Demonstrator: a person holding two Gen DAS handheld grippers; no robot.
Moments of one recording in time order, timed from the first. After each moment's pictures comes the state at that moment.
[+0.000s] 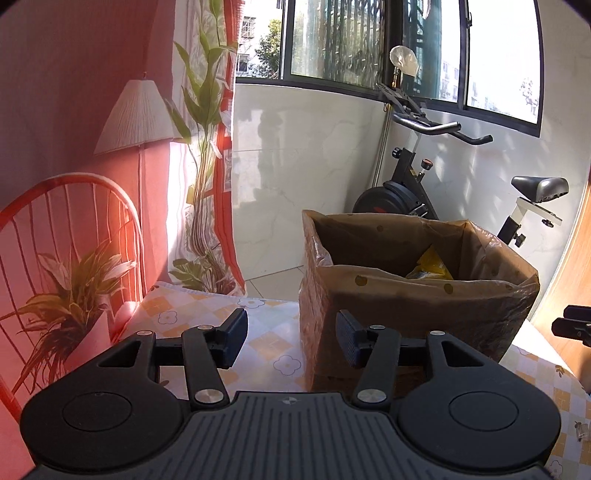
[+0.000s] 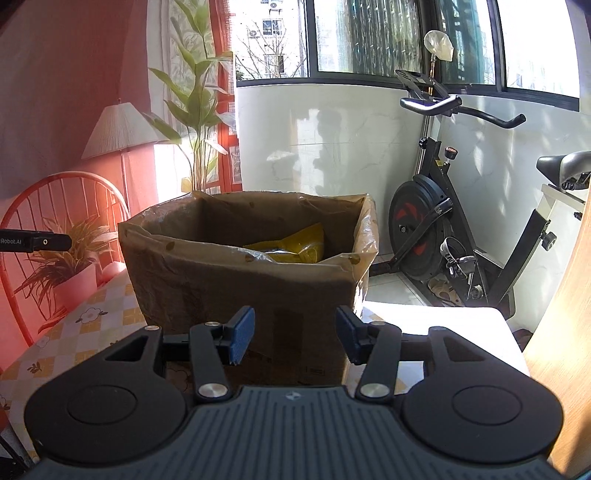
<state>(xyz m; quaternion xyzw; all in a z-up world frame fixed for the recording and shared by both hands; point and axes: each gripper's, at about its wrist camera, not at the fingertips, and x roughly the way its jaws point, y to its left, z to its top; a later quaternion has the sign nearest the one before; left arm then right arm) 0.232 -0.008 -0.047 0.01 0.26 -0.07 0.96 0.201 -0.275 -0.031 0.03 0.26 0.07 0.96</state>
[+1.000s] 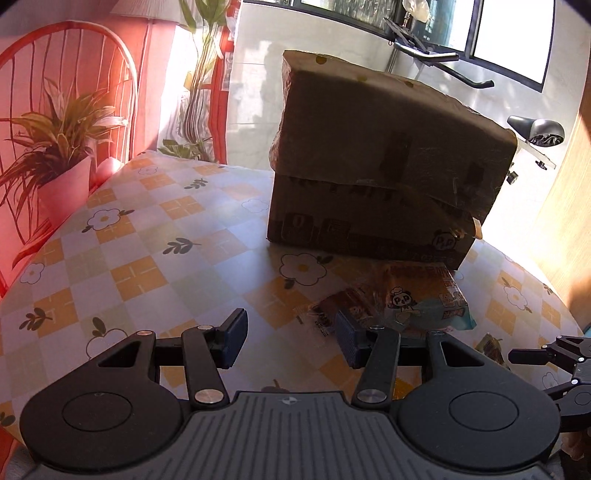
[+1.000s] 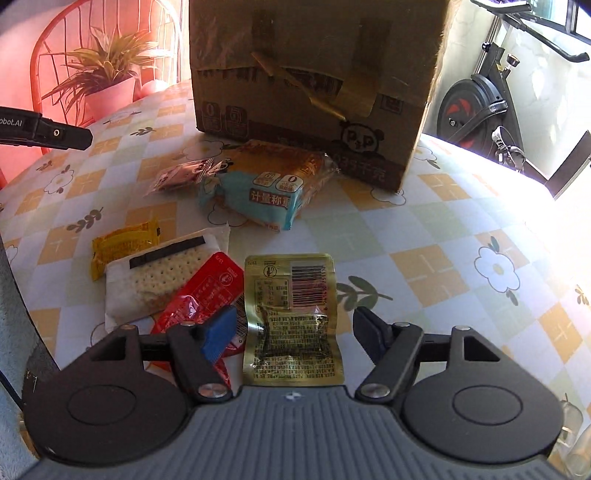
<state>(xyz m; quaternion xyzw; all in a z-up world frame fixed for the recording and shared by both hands) 0.148 -0.034 -0.171 -0.03 0.35 -0.08 0.93 0.130 -0.242 -0.194 -0.06 0.41 0.14 0.90</state>
